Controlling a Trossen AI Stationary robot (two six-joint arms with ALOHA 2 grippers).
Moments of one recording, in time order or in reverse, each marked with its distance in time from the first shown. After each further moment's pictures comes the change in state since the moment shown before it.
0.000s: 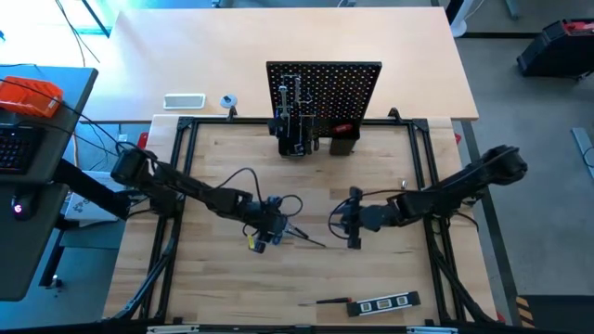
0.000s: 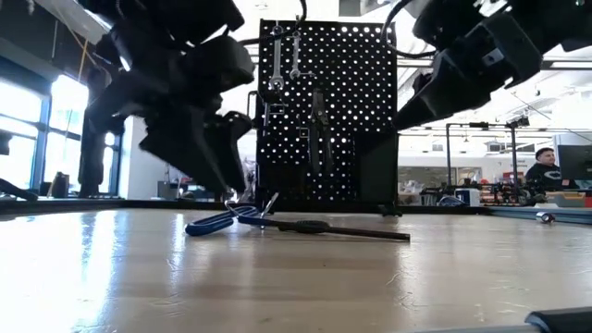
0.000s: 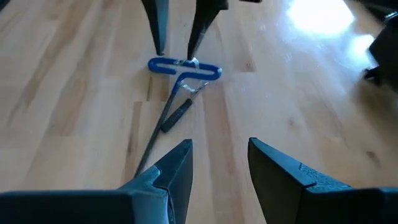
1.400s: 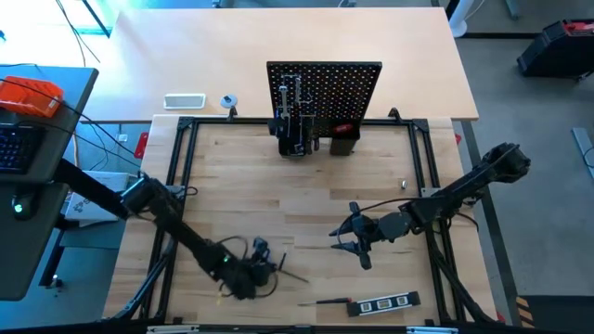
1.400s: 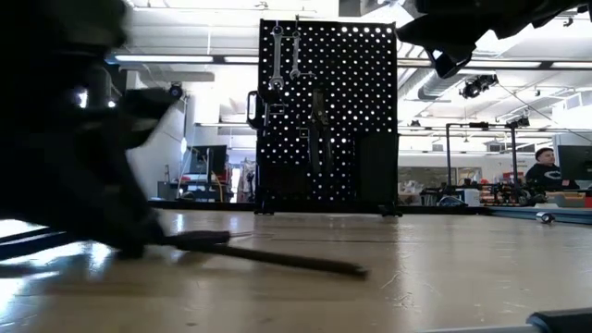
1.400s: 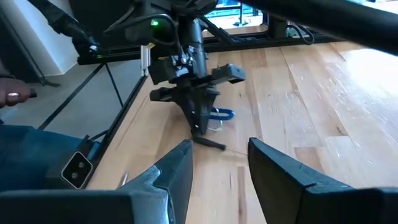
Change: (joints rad) left arm -0.495 0.275 0.005 0.180 -0.602 -0.277; right arm 0.149 -0.055 0.002 0.241 -0.076 0.097
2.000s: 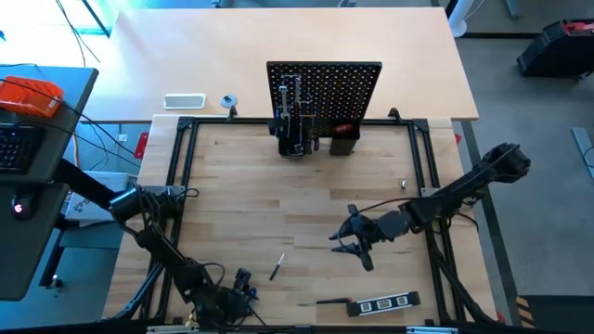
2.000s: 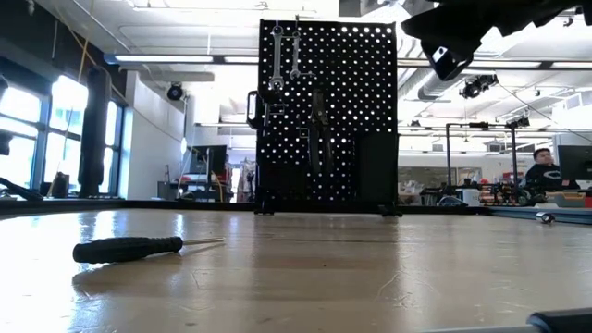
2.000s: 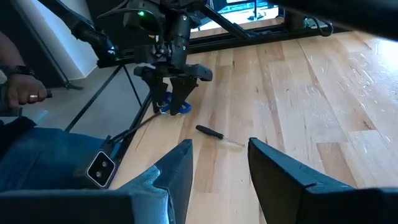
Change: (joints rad) left arm -0.271 0.003 0.014 0.112 0.088 -0.257; right arm -0.011 0.000 -0.001 0.009 -0.079 0.054
